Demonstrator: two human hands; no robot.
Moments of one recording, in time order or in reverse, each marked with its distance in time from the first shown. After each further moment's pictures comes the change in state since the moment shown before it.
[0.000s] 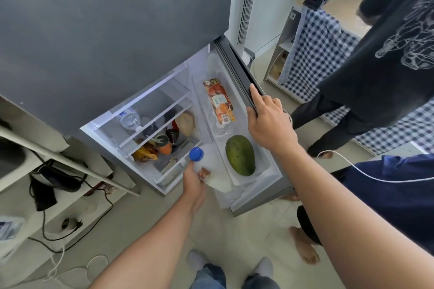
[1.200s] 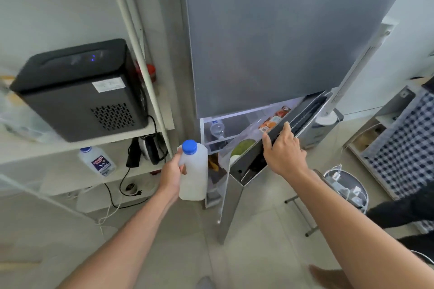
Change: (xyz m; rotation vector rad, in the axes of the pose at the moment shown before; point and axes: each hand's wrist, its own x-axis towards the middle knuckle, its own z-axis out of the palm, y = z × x) left_hand -0.076 0.140 -0.214 0.054 0.344 0.397; right_hand -0.017 -0.167 0.044 0.161 -0.175 -0.126
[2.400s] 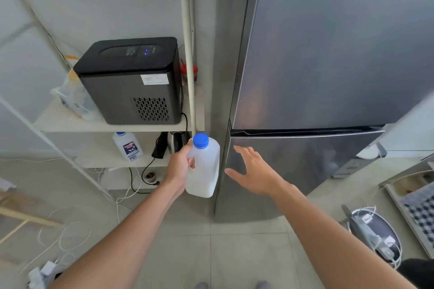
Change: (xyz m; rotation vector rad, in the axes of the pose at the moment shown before) left_hand -0.014 0.057 -0.036 -0.130 0.059 0.007; right_hand 0.008 -0.082 0.073 -0.033 -0.494 -0.618
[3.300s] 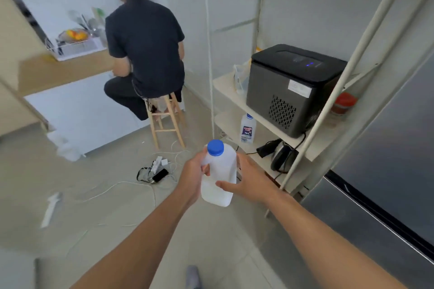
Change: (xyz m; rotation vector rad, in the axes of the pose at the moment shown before) left_hand -0.174 -0.039 -0.038 -0.477 0.806 0.128; right_hand 0.036 -0.113 0.060 0.070 -0.574 -0.732
